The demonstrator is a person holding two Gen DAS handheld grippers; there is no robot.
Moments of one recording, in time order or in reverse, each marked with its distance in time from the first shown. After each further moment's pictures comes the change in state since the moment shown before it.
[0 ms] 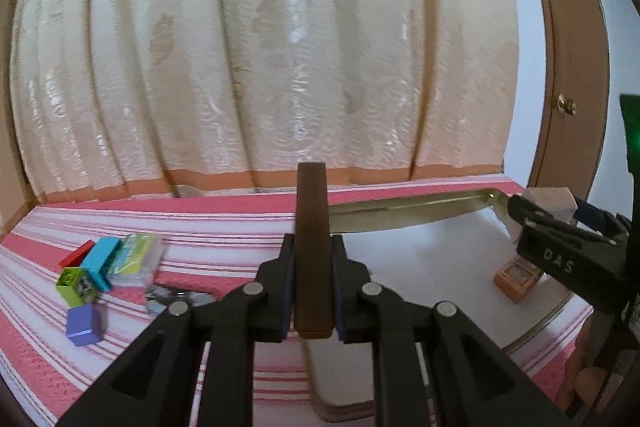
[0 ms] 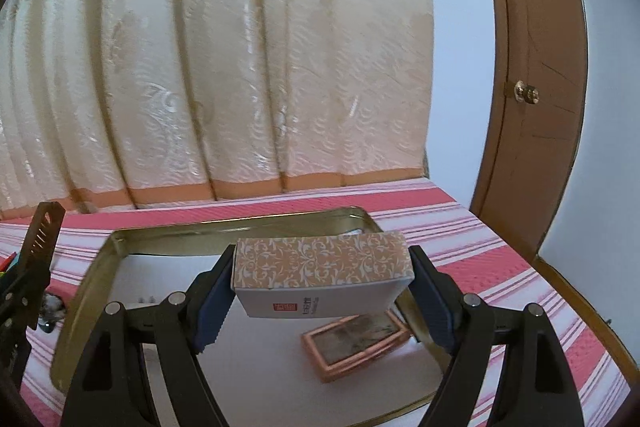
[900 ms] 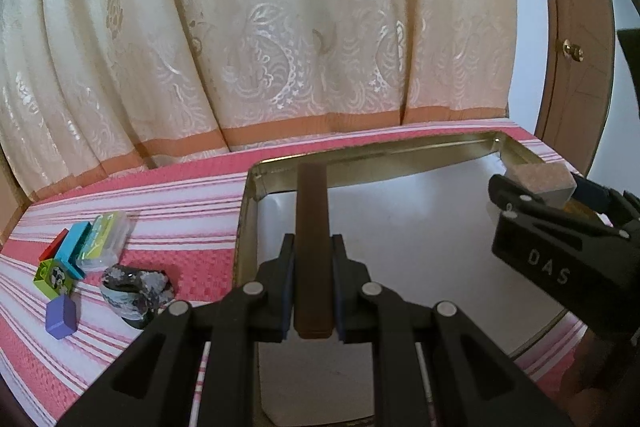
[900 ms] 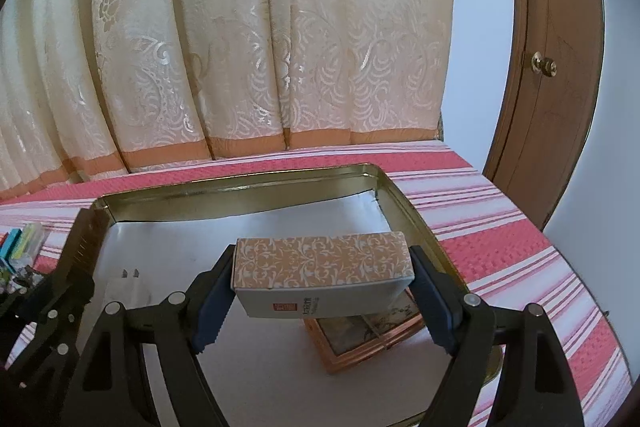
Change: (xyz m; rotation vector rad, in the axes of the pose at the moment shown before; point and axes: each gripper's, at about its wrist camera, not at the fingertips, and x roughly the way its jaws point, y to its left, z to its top) left arm 0.043 -0.035 -0.009 0.070 0.181 0.029; right arm 0.031 0.006 -0.012 -0.009 0.138 0.031
